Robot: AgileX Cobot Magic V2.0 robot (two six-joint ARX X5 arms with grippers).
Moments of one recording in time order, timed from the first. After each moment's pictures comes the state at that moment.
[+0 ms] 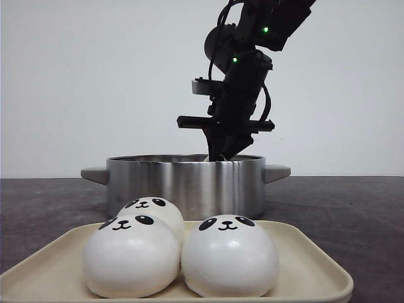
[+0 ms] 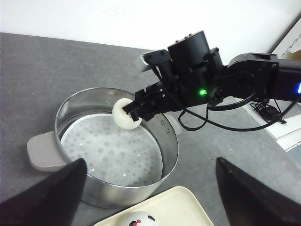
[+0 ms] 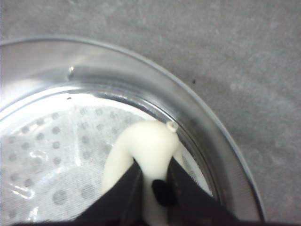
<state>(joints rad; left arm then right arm) -0.27 0.66 0.85 -0.47 0.41 -0.28 0.54 2.08 1.64 -0.42 0.05 0.18</state>
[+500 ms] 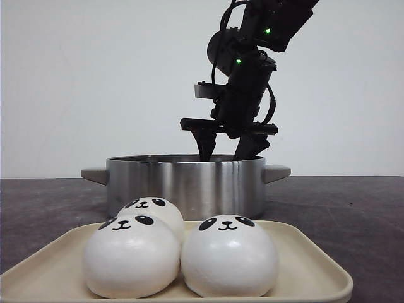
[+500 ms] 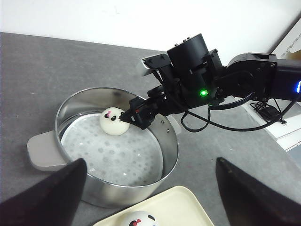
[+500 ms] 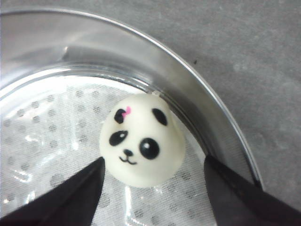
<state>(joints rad) -0.27 0.66 0.85 -0.47 0.41 -0.28 0.53 2.08 1.65 -0.48 0.02 0.18</state>
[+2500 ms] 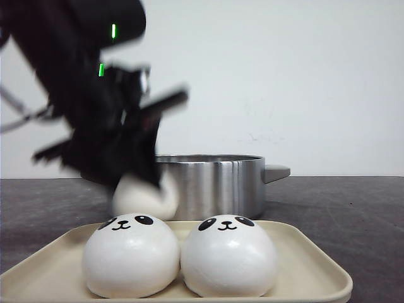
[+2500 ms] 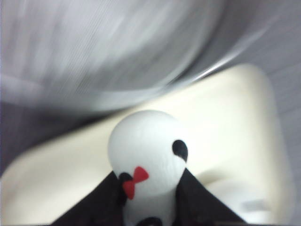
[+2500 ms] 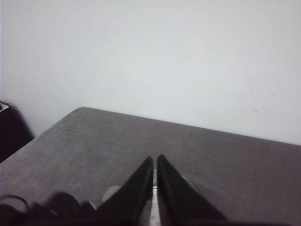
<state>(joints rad) -0.73 1.43 0.96 -0.40 0.13 -0.44 0.79 0.98 1.72 -0.87 0.24 0.24</state>
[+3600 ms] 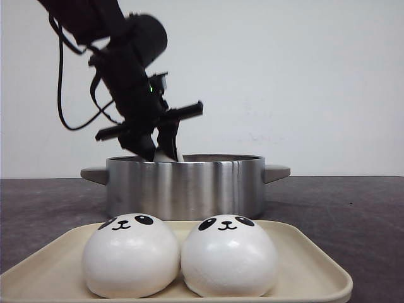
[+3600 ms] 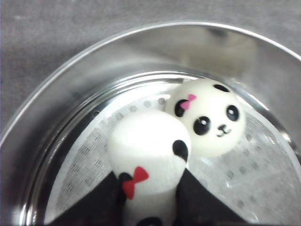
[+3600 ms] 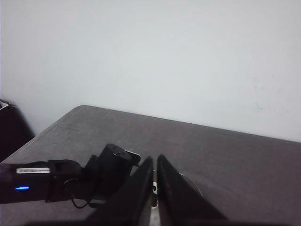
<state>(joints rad) -0.50 1.93 1.39 -0.26 -0.03 -0.35 0.79 1.02 1.72 -0.85 0.24 0.25</state>
